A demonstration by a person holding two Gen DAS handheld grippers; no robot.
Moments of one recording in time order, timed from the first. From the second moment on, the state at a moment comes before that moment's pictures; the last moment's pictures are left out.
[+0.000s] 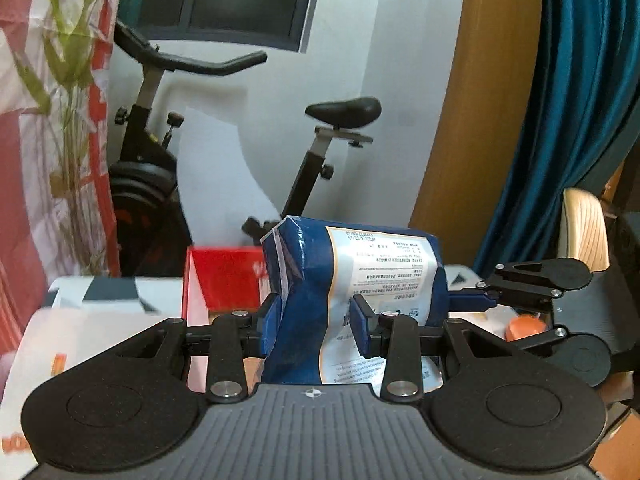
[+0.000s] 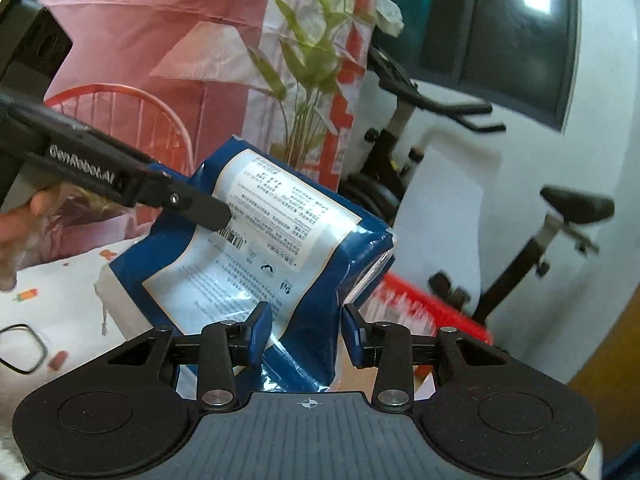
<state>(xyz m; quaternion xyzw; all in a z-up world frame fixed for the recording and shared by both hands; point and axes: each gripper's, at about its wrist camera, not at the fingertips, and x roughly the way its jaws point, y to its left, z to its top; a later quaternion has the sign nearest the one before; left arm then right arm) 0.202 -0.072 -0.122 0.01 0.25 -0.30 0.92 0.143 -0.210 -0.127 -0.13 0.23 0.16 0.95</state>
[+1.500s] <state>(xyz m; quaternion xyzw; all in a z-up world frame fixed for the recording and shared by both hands) 0.311 -0.083 -0.188 0.03 0.35 -0.26 0.90 0.255 -0.252 -0.195 -0.09 0.32 0.10 0.94</state>
